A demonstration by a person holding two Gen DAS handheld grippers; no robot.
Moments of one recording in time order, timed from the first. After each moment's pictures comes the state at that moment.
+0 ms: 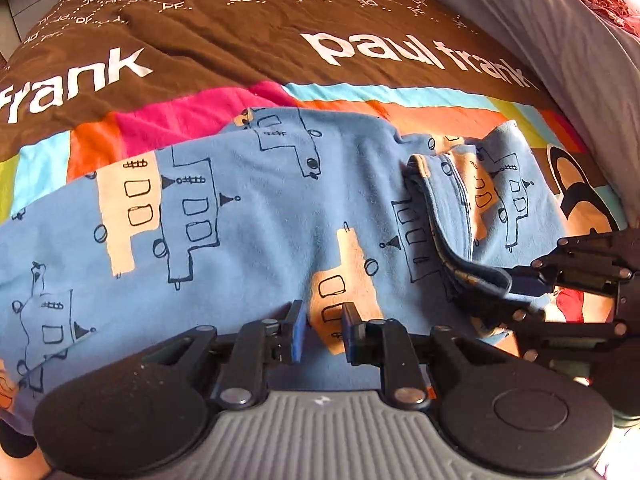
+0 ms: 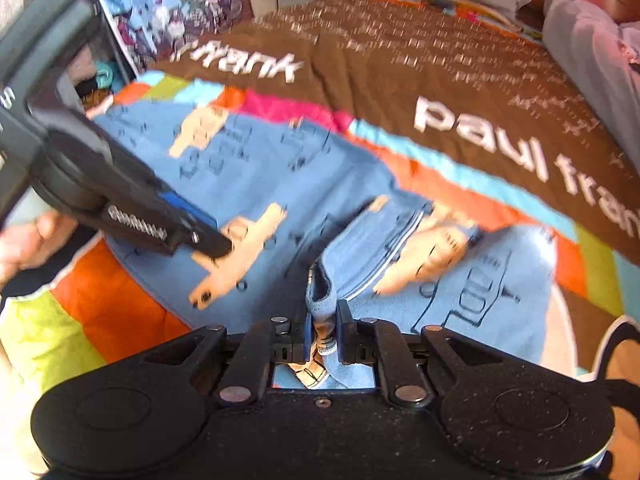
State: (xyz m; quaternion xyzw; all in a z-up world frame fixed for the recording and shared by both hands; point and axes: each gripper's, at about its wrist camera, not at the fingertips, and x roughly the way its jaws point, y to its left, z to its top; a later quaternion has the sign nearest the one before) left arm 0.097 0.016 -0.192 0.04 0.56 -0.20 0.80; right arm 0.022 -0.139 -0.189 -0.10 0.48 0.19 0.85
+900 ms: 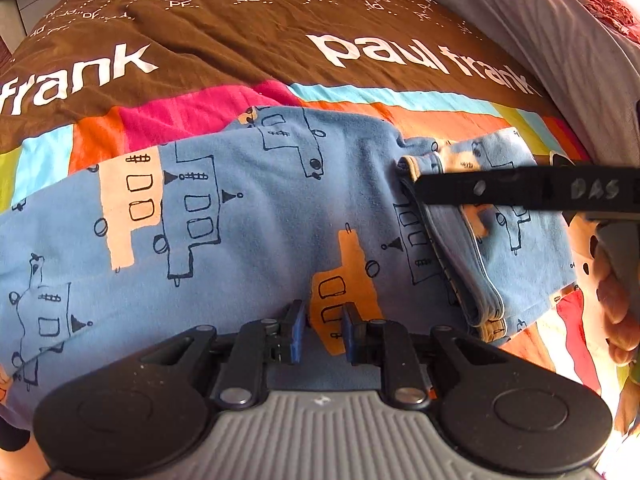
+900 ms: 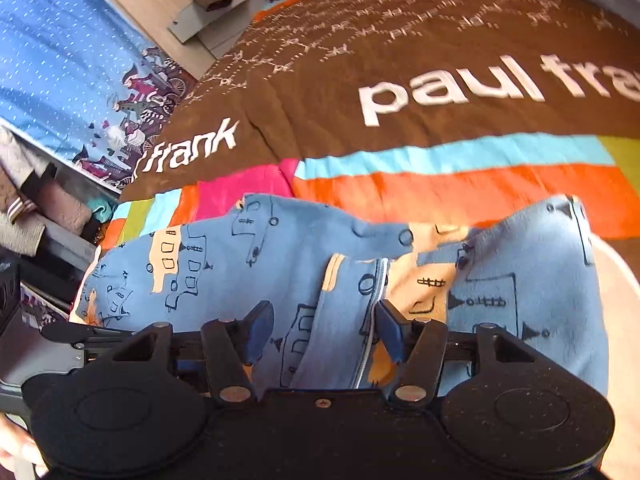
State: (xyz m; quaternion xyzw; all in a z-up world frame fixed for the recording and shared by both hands) left arm 0.096 0.018 -0.192 0.03 0.56 -0.20 0.81; right arm 0.097 -0.191 -0.182 0.17 0.48 0.17 0.84
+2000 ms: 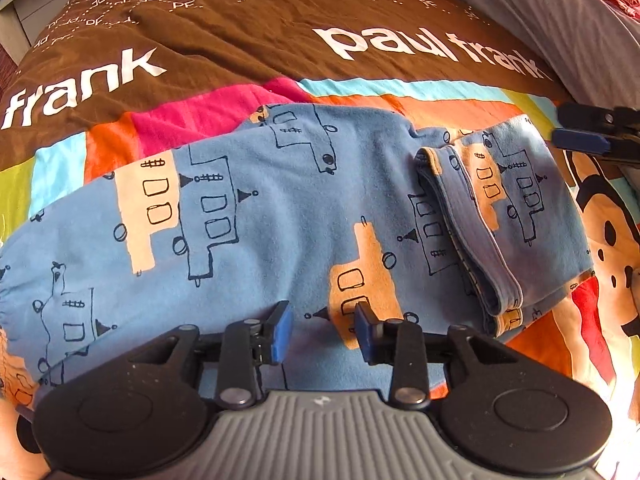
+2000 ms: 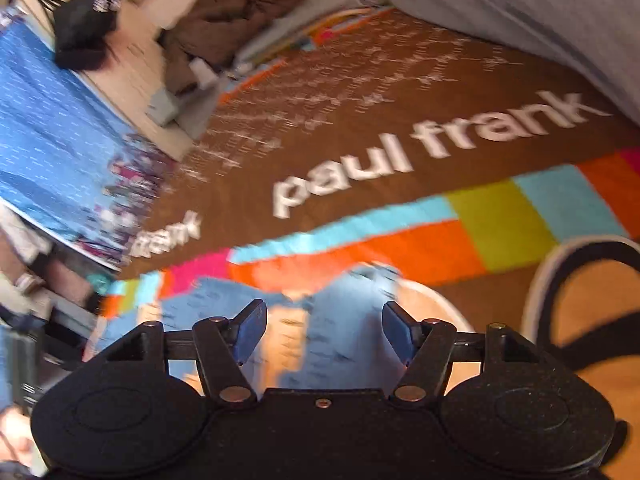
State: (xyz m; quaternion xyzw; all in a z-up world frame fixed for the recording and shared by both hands) left arm 0.098 0.017 -0.188 0.07 0.57 -0.18 0.80; right arm 0.077 -0.308 -0.153 0.25 0.42 0.16 0.86
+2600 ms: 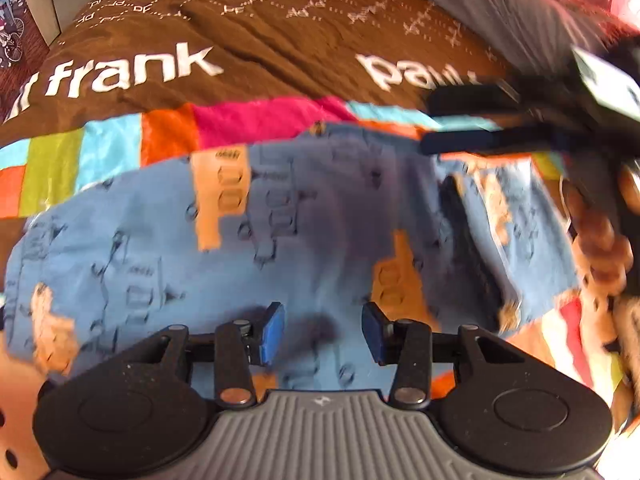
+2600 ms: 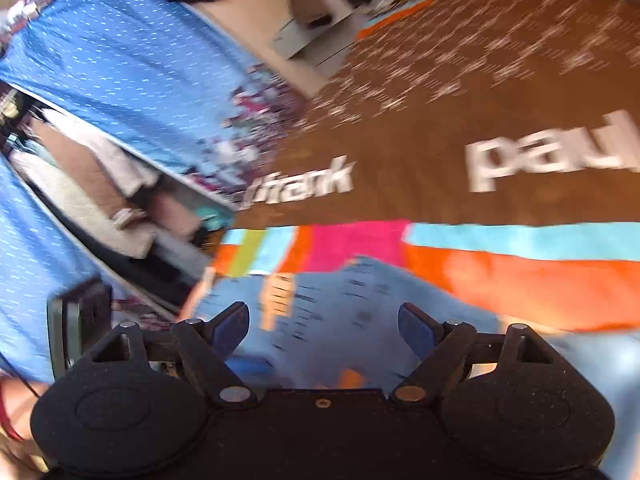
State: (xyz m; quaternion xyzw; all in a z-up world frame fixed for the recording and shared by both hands) left arm 0.085 0.069 -0.170 0.02 0.56 -0.17 0.81; right arm 0.166 -0.176 -0.175 0.27 0.47 0.36 0.76
